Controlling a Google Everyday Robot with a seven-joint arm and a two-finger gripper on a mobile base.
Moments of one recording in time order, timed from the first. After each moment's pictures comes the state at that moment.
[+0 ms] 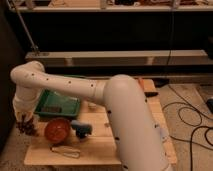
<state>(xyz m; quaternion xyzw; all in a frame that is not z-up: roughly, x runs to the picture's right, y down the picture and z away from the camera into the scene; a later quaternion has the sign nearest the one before) -0.392 0.107 0.676 -0.10 -0.48 -0.66 0.57</state>
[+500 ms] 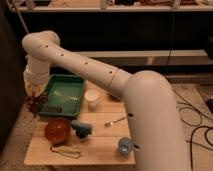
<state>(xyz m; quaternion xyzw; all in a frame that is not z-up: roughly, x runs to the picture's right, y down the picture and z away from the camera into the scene) -0.294 -0.020 0.654 -0.09 -0.43 -0.60 0.66</state>
